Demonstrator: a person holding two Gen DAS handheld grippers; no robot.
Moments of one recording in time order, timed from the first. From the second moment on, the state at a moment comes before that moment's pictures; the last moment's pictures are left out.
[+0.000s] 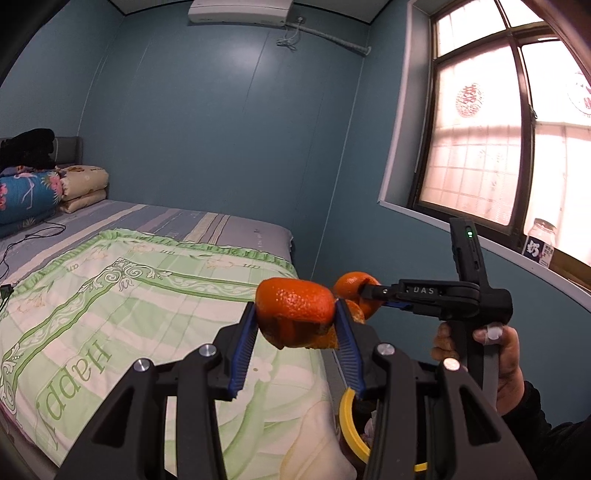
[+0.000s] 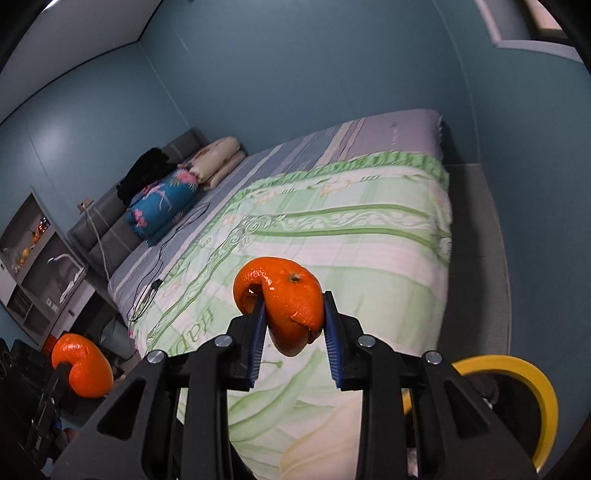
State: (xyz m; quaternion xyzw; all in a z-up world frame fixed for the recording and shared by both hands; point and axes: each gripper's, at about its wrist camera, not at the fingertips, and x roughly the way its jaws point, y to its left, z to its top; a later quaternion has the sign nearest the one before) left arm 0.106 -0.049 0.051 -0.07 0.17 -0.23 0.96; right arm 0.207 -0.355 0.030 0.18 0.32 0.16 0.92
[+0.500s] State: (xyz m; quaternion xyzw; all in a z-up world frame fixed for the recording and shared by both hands) left arm 0.128 -0.153 0.018 -0.02 0.24 -0.32 0.92; right arm 0.121 -0.452 -0.008 0.20 0.30 0.03 0.93
